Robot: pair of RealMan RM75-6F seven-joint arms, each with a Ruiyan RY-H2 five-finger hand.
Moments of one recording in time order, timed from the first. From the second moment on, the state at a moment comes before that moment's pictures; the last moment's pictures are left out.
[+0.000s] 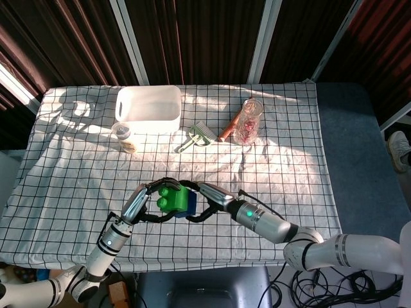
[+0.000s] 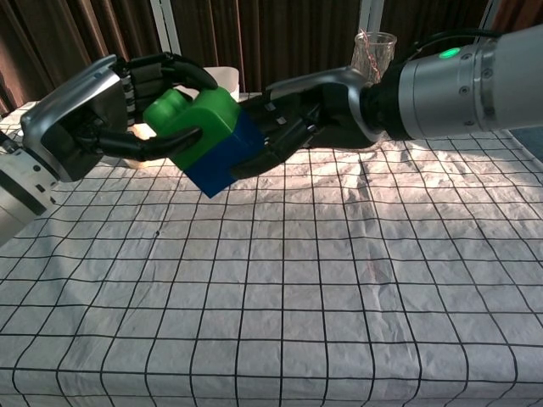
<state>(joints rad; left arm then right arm) -0.62 -1.66 -0.10 -1.35 1.66 1.37 -0.73 1.04 -1.31 0.22 -1.77 -1.03 0.54 0.53</state>
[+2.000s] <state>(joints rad) -0.56 -1.71 0.00 -0.92 1.53 1.13 -0.87 0.92 -1.30 -0.03 -1.58 -0.75 0.78 -0.31</state>
